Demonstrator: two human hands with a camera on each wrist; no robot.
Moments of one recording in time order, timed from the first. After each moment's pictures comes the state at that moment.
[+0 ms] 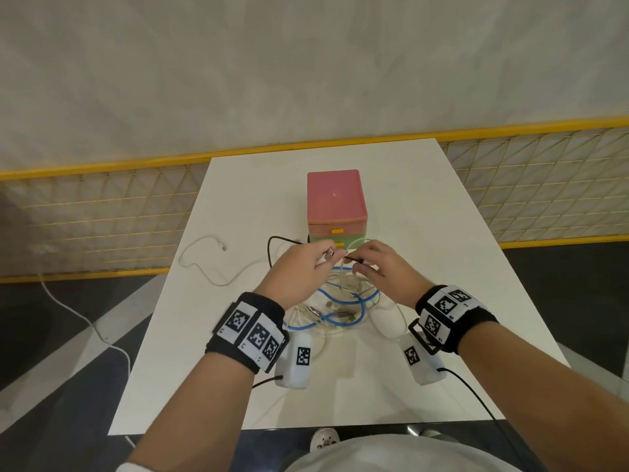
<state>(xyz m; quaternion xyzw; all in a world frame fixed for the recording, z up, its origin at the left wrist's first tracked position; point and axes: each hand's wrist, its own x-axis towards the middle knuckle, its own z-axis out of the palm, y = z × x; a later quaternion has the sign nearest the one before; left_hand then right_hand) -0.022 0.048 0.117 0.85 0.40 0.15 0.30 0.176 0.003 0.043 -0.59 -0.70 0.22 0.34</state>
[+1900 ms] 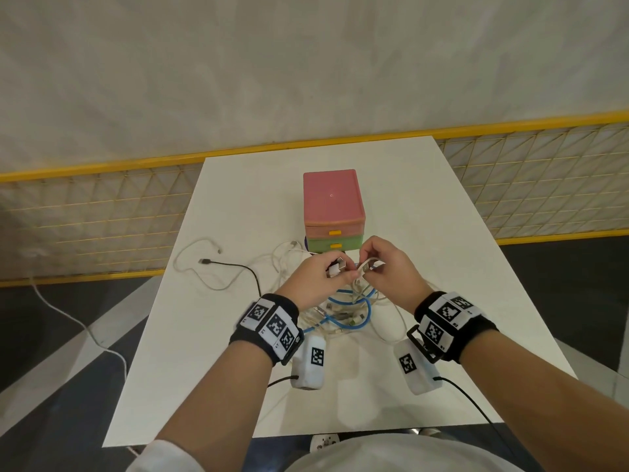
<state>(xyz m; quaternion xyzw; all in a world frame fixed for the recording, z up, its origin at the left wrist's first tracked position) 0.001 0.062 0.072 0.79 0.37 0.16 0.46 0.167 -0.003 0.056 -0.61 -0.57 0.31 0.45</state>
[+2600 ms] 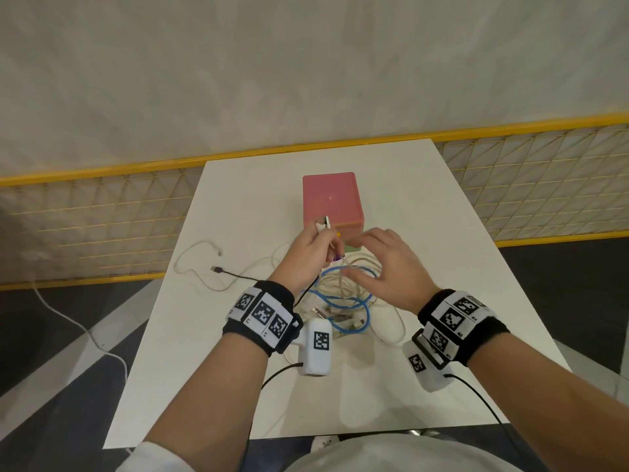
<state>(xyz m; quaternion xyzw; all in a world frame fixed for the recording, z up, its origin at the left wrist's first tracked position) 0.009 0.067 0.115 0.67 0.40 0.28 0.56 0.170 -0.006 0.076 -0.61 -0.71 0.07 0.34</state>
